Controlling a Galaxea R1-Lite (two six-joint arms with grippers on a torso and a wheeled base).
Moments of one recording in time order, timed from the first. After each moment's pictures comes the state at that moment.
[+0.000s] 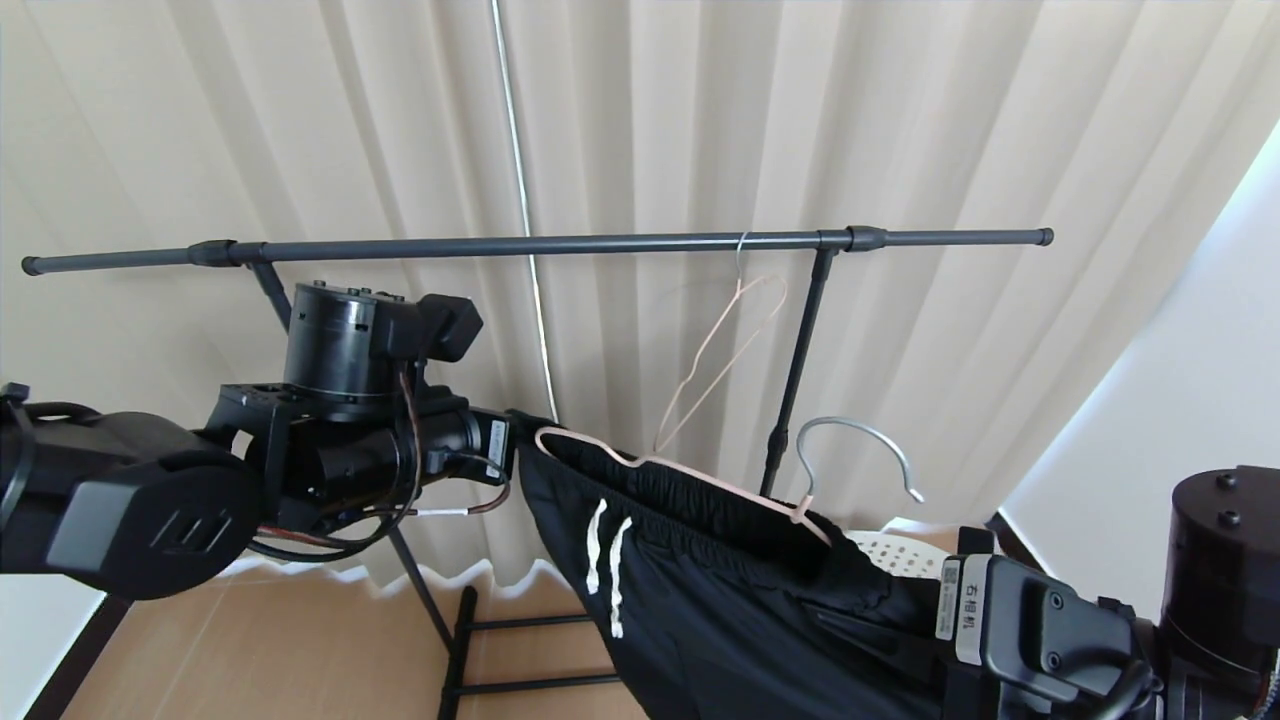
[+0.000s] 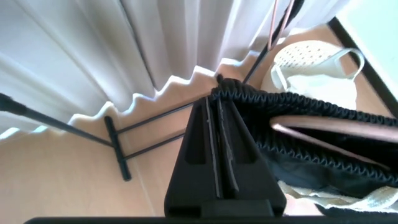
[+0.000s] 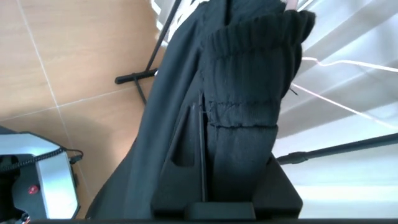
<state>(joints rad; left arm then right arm) -0.45 1.72 -0.92 -0.31 0.13 -0.04 0.75 1.43 -0.39 -0.64 0.14 -0.58</state>
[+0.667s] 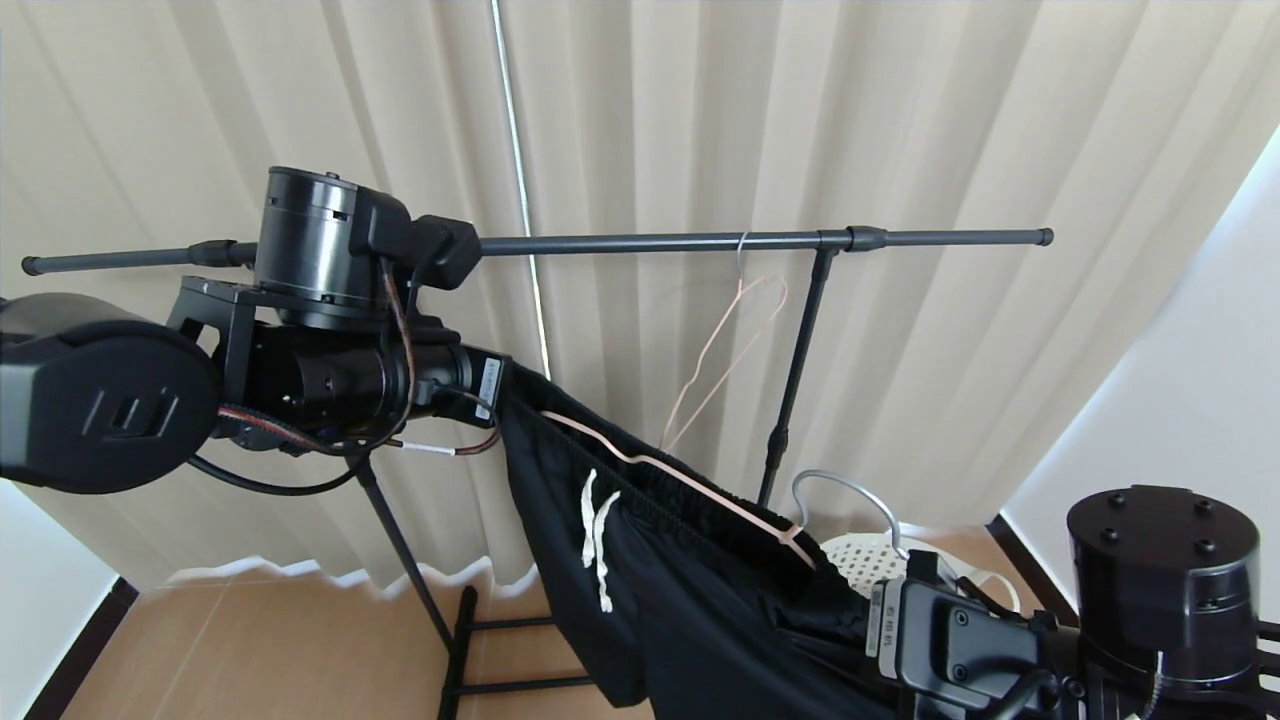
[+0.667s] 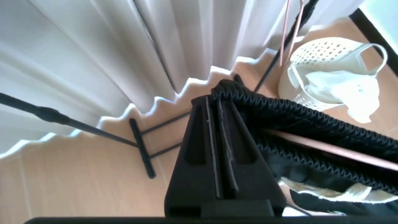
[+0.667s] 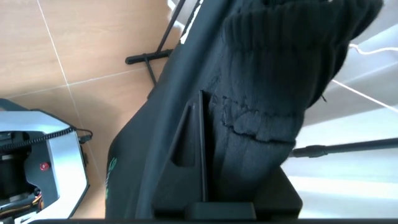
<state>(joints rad) -0.47 1.69 -1.17 -0.03 0.19 0.04 0.75 1.54 -0.39 -0.66 0.14 -0.60</state>
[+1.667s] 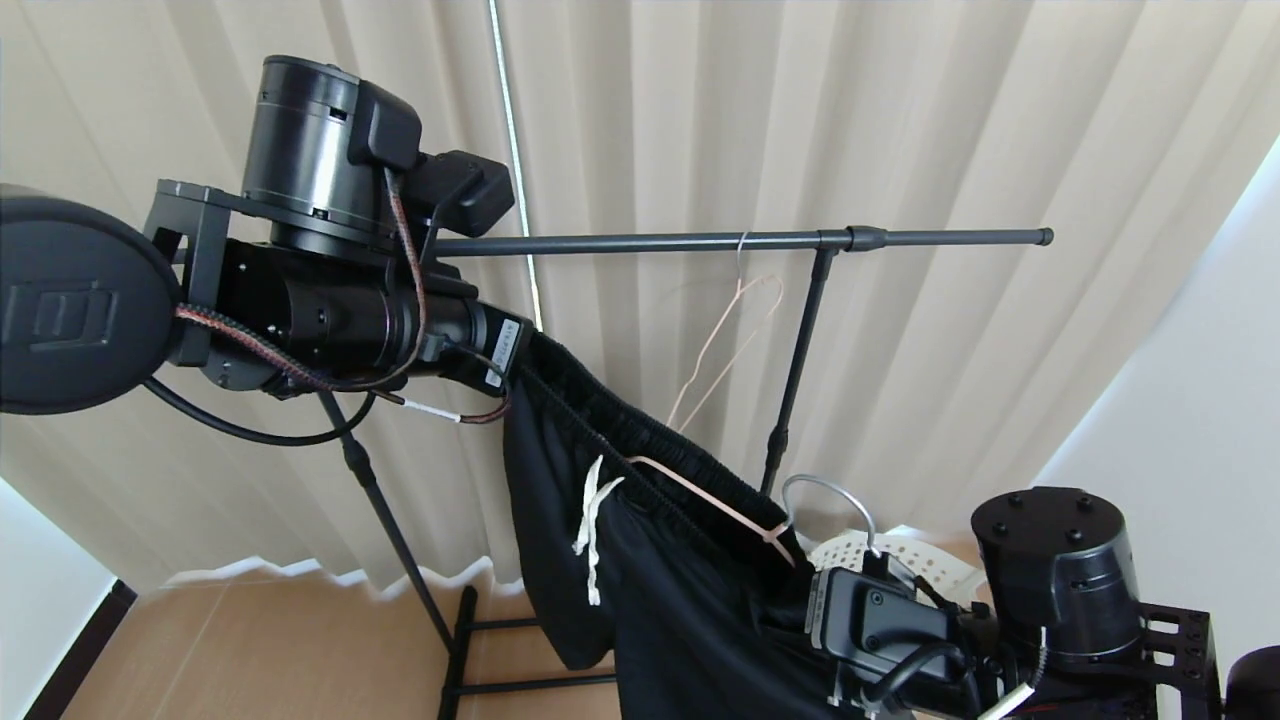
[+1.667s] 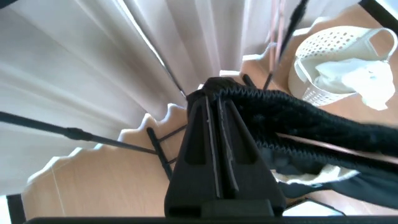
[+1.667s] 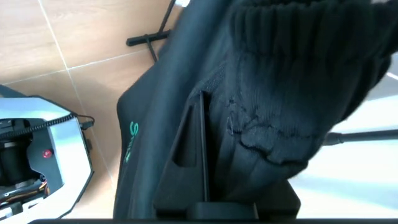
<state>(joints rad) -0.56 1.68 -1.38 0.20 0.24 0.13 0.73 1.68 -0.43 -0.68 0.11 -0.59</state>
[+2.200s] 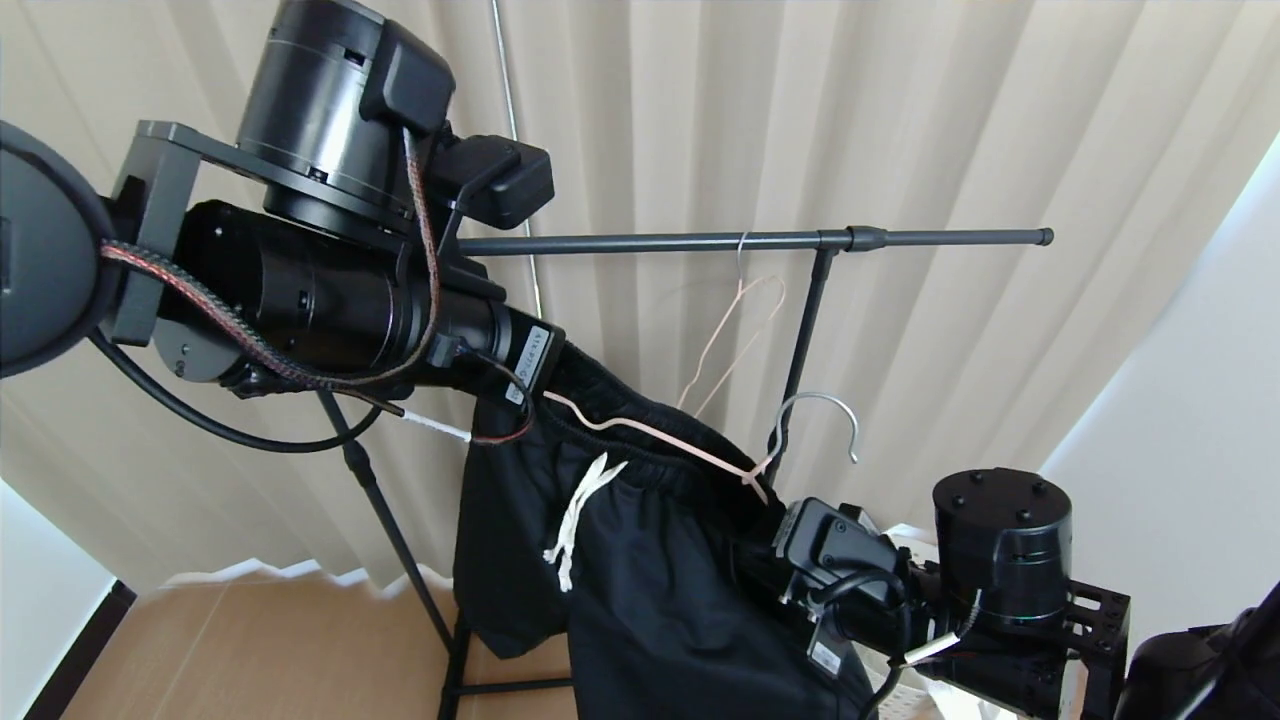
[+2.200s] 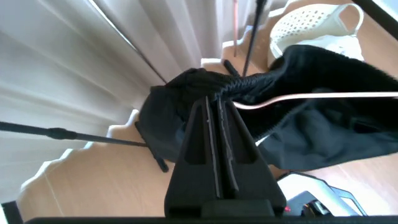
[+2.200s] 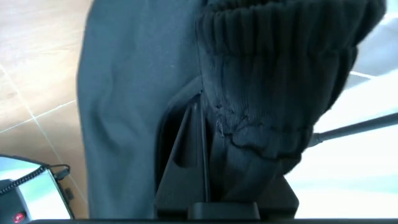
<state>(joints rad) -0.68 1.66 -1.48 0.40 0.24 0.07 0.69 1.85 -0.45 -0.99 0.05 -0.48</state>
